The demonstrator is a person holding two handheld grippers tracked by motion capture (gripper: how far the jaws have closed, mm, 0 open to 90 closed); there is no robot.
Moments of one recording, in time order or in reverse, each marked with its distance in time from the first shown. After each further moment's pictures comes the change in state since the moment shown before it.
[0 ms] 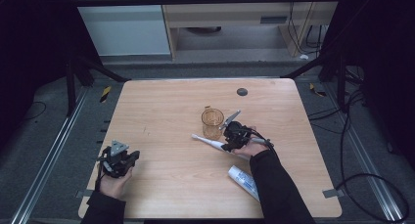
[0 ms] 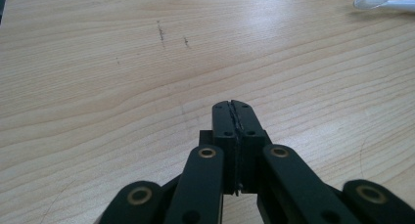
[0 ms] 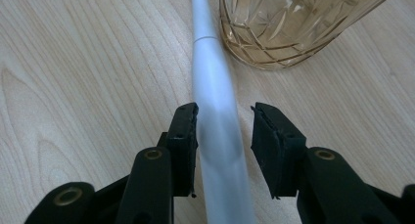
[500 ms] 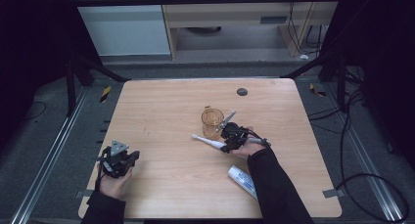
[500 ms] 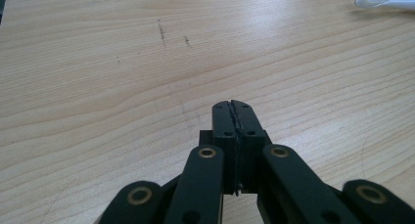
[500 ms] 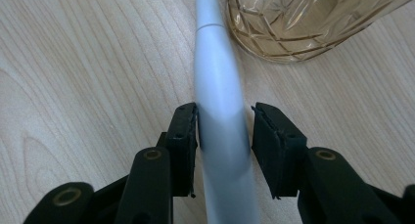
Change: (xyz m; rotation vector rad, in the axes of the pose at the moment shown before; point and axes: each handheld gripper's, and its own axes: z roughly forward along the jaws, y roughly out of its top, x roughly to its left) left arm 0.000 0.000 0.001 0.005 0.001 -0.003; right arm 0.000 0.003 0.013 0.061 0.009 -0.019
